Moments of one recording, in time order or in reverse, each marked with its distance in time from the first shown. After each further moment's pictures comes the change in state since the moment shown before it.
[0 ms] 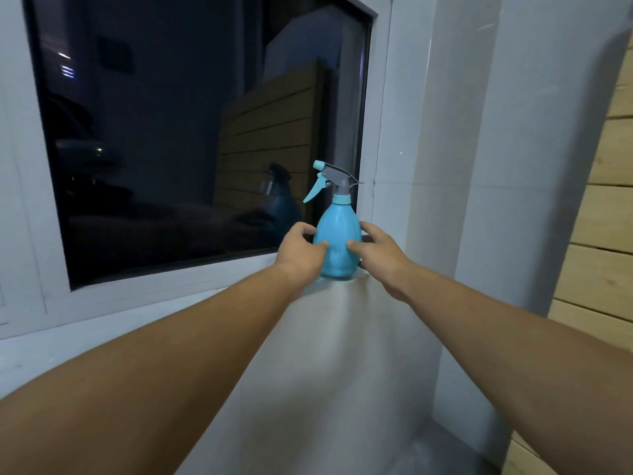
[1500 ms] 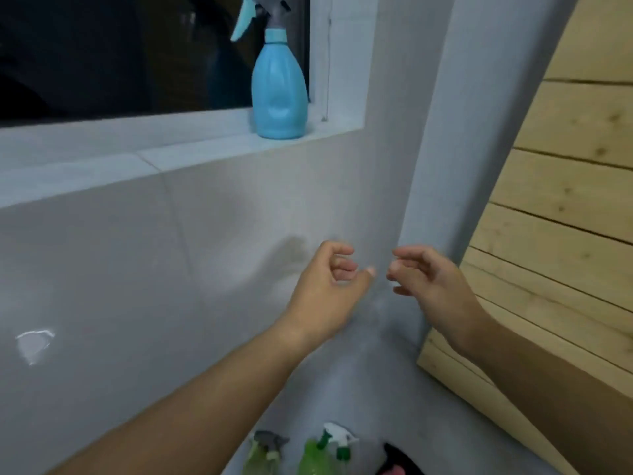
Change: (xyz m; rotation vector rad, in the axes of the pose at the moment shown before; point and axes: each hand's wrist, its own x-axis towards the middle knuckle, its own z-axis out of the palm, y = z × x) left_hand -0.207 -0.108 0.086 -0.201 -0.367 -0.109; right_hand -0.213 0.159 -0.060 0.030 0.157 0.146
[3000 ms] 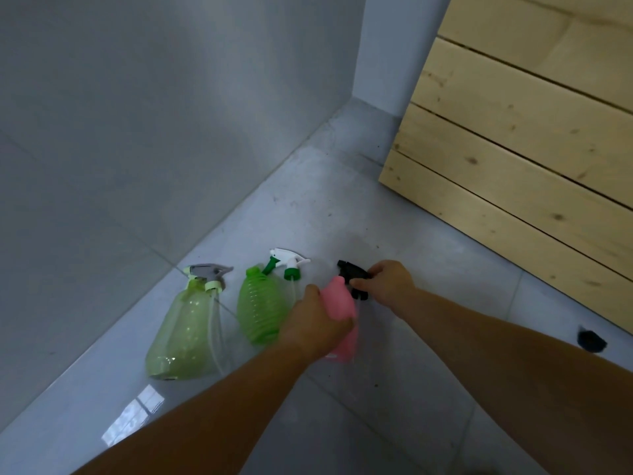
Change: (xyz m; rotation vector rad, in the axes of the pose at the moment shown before) left_hand -0.167 -0.298 0.121 0.584 -0.397 -0.718; right_hand -0.122 0.380 0.005 -0.488 -0.125 0.809
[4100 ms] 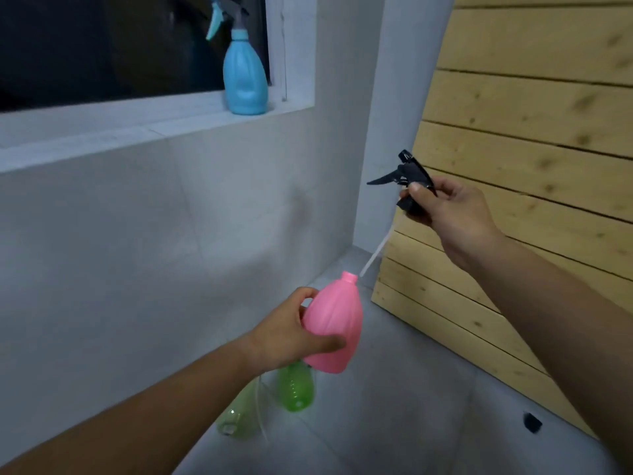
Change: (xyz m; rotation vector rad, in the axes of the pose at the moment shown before) left_hand -0.235 0.087 -0.197 -0.245 -0.018 0.494; right_hand -0.293 -0.223 -0.266 0.762 0.262 -0.794
